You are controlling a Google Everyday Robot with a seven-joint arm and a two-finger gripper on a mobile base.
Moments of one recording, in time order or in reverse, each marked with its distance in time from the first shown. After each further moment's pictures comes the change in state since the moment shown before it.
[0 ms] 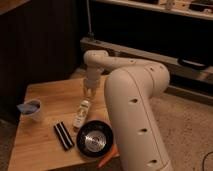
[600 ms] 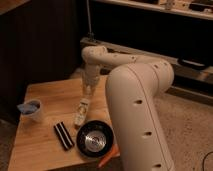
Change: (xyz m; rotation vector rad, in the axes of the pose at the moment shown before) arm 0.003 0.008 -0.026 -0.003 -0.065 -0.049
